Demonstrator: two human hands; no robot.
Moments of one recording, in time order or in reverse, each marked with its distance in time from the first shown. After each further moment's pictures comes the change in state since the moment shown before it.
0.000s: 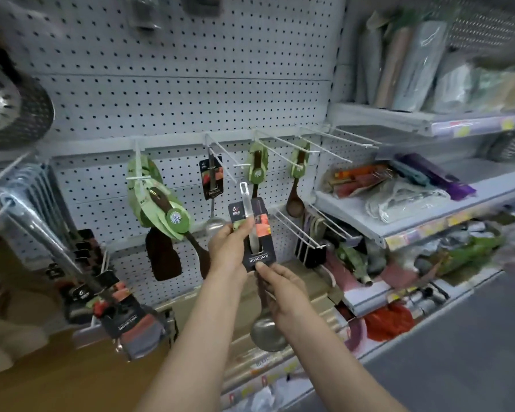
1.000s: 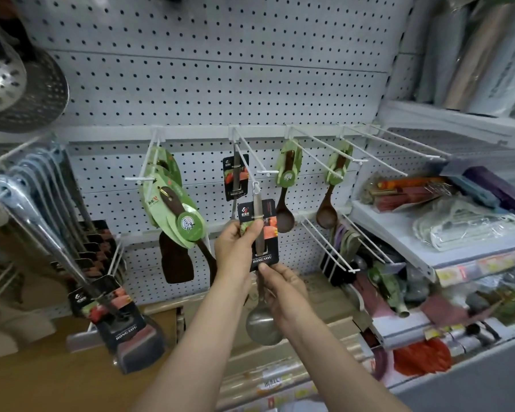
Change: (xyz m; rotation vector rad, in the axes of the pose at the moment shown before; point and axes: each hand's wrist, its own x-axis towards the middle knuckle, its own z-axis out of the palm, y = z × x) left_hand 0.072 -0.012 -0.009 0.068 0.096 0.214; right_hand 0.094 0.011 0.013 -0.012 -0.179 0.023
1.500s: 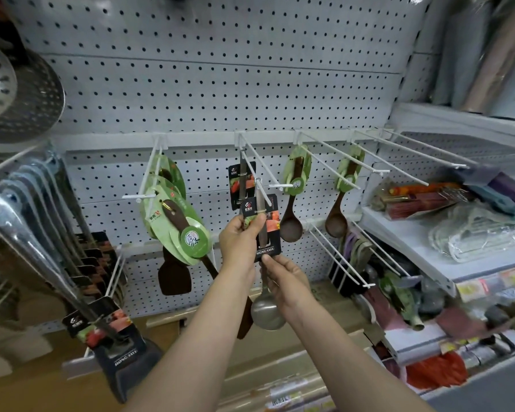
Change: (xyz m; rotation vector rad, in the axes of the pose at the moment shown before) left_hand 0.055 0.006 0.009 0.052 0.027 0.005; right_hand 0.058 -0.011 0.021 -0.031 0.011 0.006
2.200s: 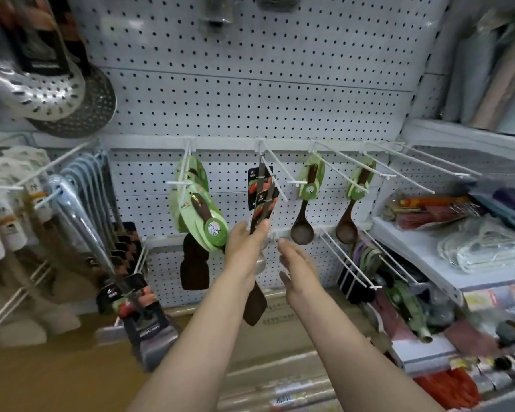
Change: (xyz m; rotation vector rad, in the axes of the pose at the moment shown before) left_hand -0.042 0.018 -0.033 0.122 -0.026 -0.071; right_hand -0.031 -0.015 0.021 -0.179 0.072 -0.031
